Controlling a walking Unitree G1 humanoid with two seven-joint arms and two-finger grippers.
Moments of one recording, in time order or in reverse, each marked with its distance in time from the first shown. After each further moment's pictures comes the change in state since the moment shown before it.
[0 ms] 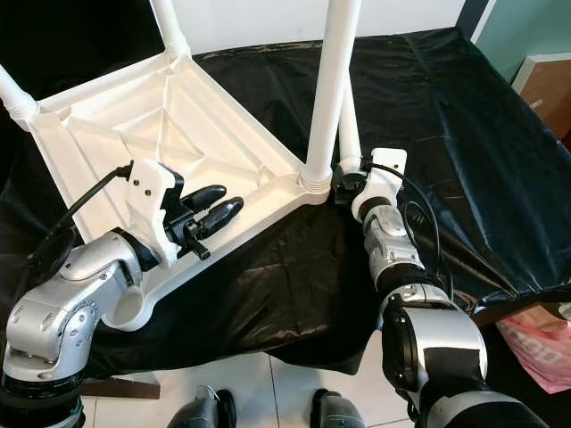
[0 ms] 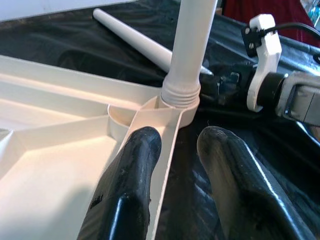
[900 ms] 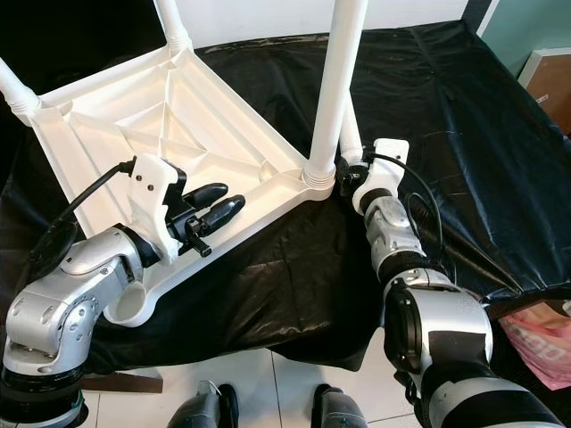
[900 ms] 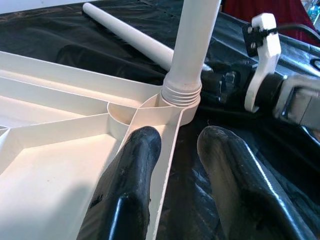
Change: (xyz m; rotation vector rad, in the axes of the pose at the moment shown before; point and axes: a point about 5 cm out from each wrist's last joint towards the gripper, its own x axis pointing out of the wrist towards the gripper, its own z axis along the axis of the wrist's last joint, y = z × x) left arm 0.005 -0.001 0.004 -0.005 -0.003 -0.014; right arm -0.002 -0.003 0.001 0.028 -0.060 0.014
